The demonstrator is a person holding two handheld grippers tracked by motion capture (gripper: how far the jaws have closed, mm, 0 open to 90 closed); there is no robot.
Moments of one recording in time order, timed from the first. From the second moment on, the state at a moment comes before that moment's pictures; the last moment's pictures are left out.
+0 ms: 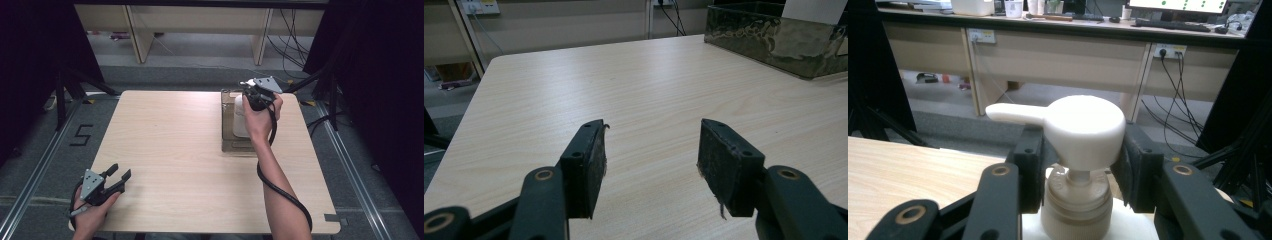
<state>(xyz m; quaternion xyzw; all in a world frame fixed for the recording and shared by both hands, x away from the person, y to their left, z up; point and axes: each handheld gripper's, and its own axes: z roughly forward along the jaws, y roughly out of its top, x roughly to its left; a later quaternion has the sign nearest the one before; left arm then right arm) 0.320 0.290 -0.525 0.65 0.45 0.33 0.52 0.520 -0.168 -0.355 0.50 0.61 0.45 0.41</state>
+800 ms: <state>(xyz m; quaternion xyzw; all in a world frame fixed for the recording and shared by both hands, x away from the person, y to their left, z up) 0.319 0.290 -0.525 0.65 0.45 0.33 0.52 0.513 -0.174 -0.361 0.52 0.59 0.45 0.41</state>
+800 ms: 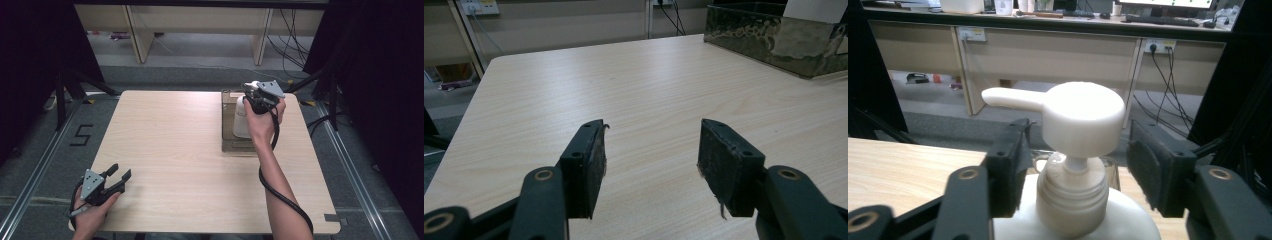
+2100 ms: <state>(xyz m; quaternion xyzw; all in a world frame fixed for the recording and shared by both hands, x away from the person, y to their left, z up) 0.319 0.289 -0.524 0.65 0.45 0.33 0.52 0.450 -0.208 -0.374 0.52 0.60 0.48 0.38</state>
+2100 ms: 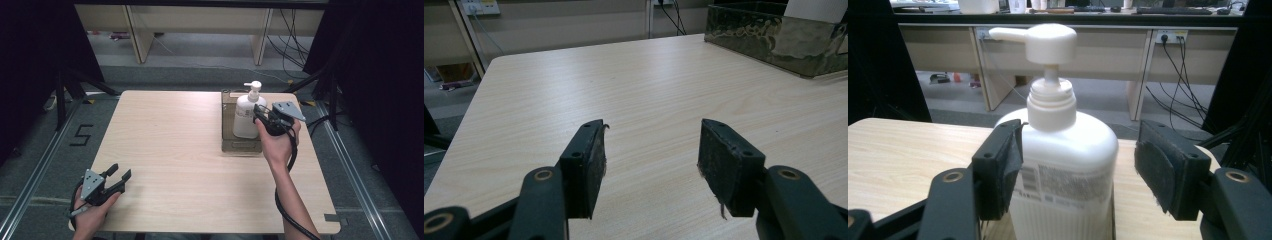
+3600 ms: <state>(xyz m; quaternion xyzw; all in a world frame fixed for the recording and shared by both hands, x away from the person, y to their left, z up) 0.320 0.289 -0.525 0.65 0.45 0.33 0.52 0.379 -0.269 -0.463 0.54 0.62 0.44 0.36</state>
